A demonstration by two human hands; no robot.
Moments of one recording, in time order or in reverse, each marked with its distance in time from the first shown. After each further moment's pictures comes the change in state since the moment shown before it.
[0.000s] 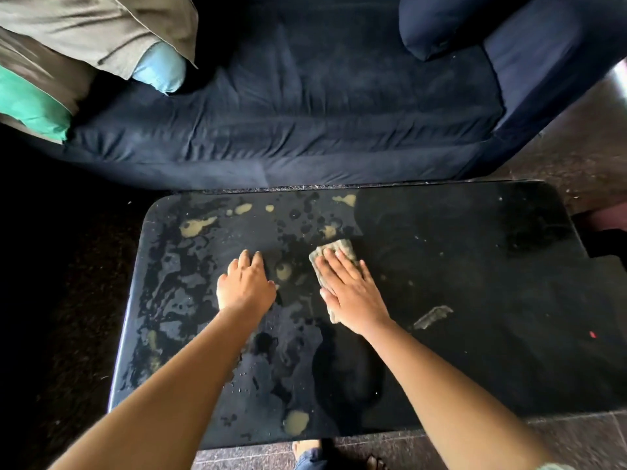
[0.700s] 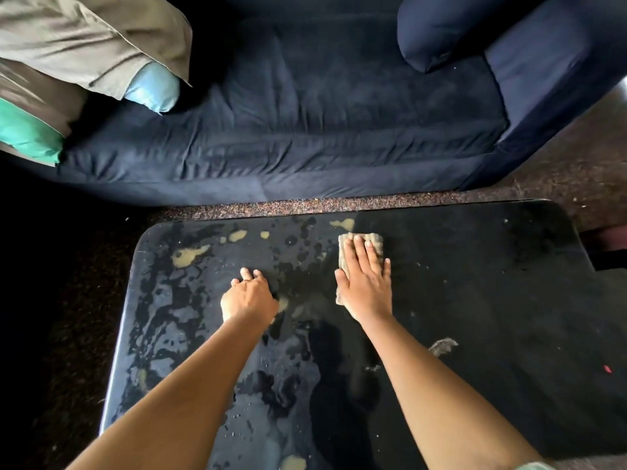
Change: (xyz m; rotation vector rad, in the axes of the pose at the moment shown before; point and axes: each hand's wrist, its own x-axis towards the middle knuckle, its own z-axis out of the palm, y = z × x) left_hand 0.042 0.022 -0.010 0.137 -0.203 -0.058; right_hand 0.060 0.027 -0.024 0.087 0.063 0.376
